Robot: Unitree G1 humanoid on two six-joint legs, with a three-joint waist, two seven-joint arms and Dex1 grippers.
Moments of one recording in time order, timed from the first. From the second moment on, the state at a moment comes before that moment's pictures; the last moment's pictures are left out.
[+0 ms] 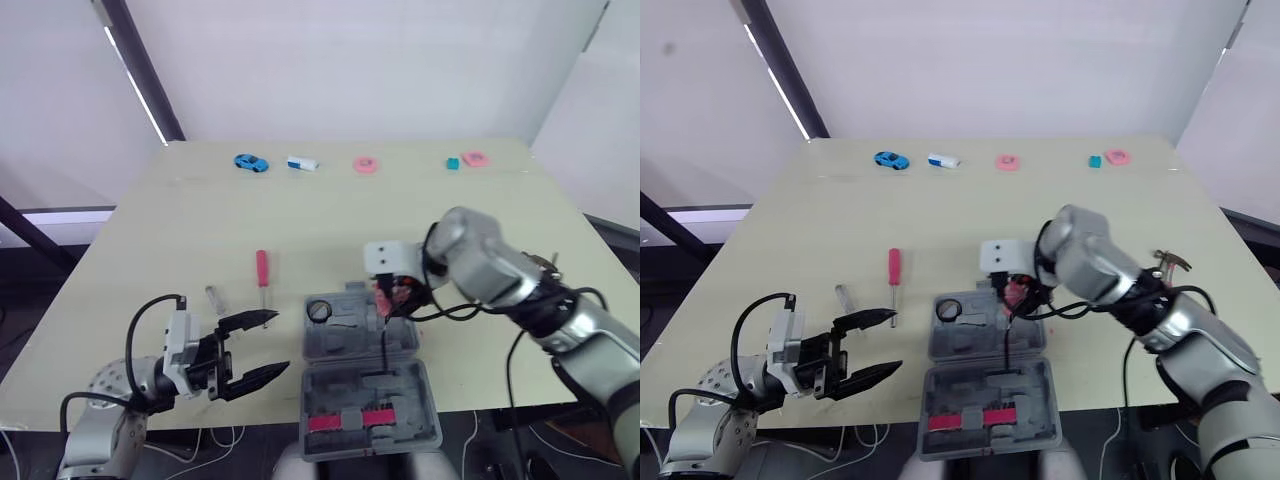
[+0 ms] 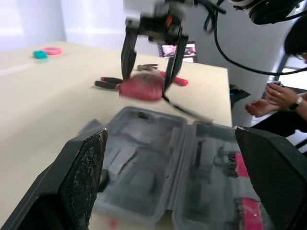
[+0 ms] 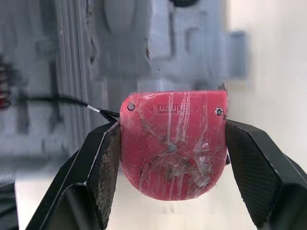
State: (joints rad) left arm 0.14 0.62 0.22 -0.07 -0.62 -0.04 -1.36; right arm -1.05 -0.50 0.81 0.03 -0.27 0.92 1.39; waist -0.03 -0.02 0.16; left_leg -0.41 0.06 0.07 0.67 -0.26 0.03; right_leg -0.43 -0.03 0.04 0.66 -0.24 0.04
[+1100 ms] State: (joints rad) left arm 0.21 0.61 0.25 -0.12 -0.63 -0.05 -1.33; right arm -1.07 -0.40 0.85 0.27 -0.29 0.87 1.32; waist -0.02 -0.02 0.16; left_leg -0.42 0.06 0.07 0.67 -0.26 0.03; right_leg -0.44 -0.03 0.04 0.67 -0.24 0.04
